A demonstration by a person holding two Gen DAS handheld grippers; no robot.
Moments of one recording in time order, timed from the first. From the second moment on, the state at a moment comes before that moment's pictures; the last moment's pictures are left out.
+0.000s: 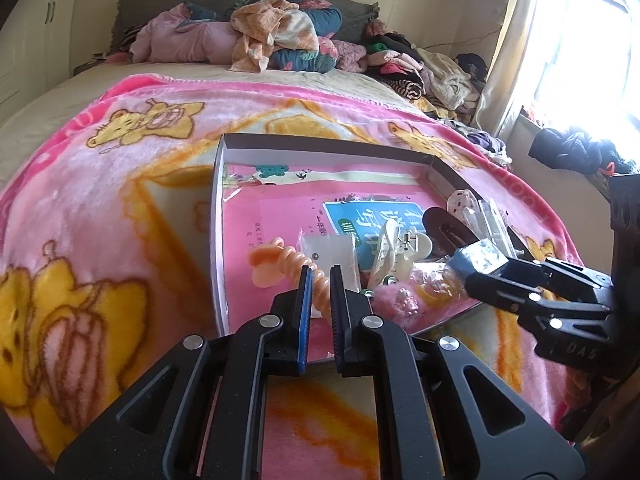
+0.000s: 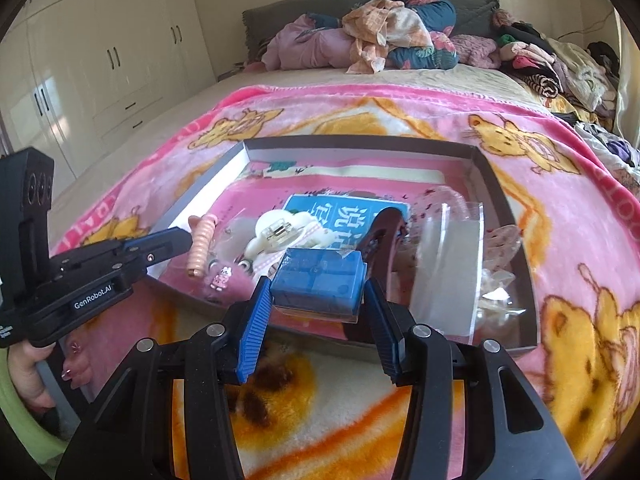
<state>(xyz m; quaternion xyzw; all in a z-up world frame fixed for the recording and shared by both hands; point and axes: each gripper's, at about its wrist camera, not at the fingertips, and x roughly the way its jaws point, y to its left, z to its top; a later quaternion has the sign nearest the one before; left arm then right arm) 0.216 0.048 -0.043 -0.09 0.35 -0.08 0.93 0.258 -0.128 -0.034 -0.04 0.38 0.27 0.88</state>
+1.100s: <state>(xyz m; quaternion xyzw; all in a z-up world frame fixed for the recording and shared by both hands) 0.191 0.043 -0.028 -0.08 0.34 -0.07 0.94 0.215 -0.171 -0.006 0.04 0.33 0.23 0.92</state>
